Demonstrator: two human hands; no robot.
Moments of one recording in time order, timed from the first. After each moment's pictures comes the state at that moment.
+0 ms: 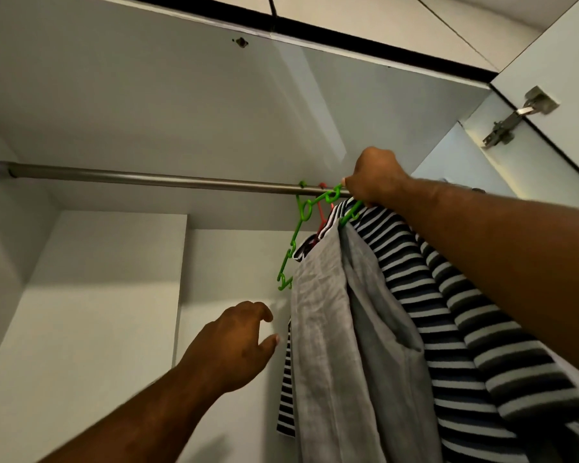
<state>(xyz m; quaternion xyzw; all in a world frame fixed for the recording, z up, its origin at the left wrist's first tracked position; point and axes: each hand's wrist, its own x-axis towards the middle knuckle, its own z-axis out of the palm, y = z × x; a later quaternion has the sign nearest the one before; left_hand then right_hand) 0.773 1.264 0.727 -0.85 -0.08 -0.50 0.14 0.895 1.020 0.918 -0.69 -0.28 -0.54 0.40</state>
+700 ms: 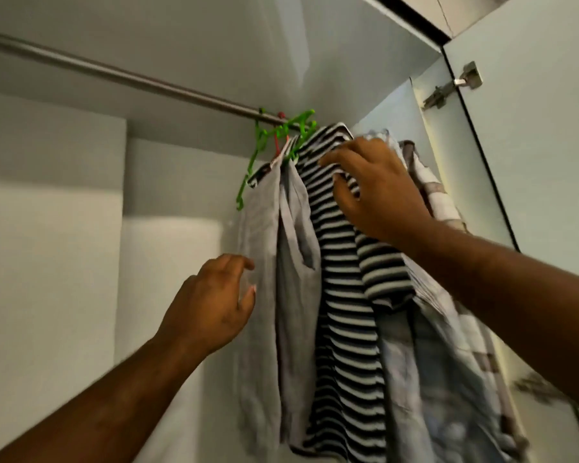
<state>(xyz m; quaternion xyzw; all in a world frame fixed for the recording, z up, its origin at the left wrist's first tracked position) 0.755 1.230 0.636 -0.85 0.03 -0.53 0.05 0.847 0.973 0.728 -0.56 -0.40 -0.70 0.20</state>
